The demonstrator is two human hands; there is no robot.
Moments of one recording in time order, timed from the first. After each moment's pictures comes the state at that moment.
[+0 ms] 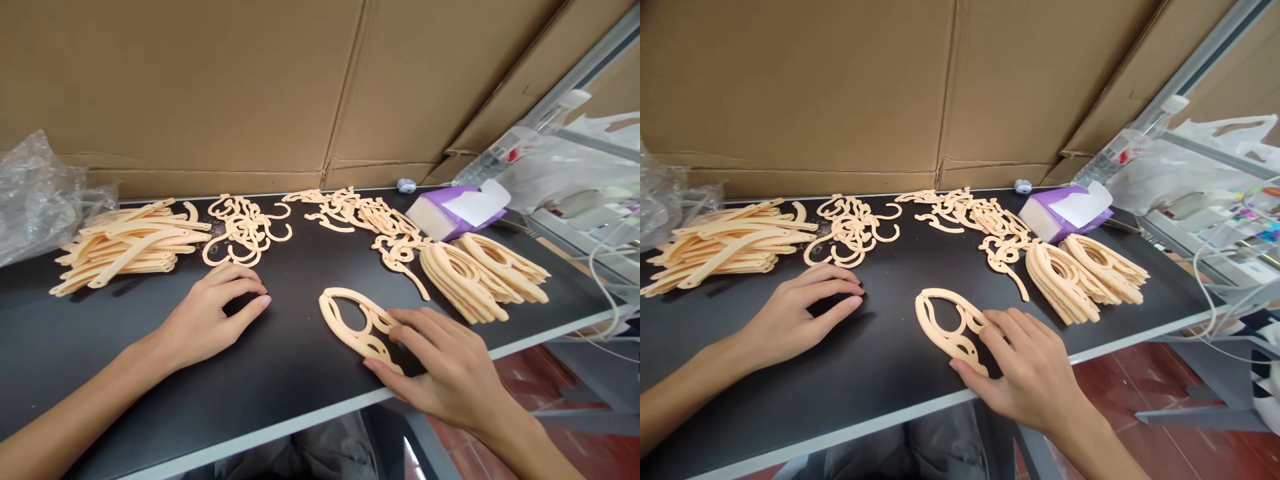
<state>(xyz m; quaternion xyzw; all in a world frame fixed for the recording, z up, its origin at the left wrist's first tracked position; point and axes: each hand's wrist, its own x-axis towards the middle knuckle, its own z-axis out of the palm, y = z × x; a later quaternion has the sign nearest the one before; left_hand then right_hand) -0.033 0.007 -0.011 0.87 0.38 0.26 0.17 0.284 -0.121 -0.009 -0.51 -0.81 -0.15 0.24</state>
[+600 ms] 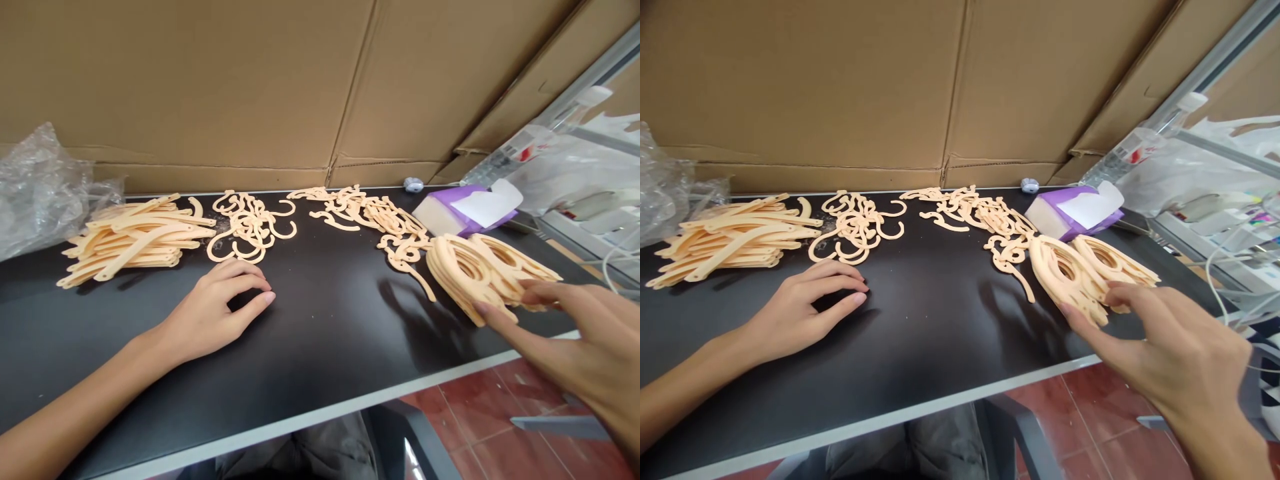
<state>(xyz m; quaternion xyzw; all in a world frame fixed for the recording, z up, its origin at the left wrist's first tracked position) -0.031 0.007 -0.009 0.88 0.36 0.26 0.16 0.386 -0.122 0.027 -0.57 -0.69 -0.41 0.16</state>
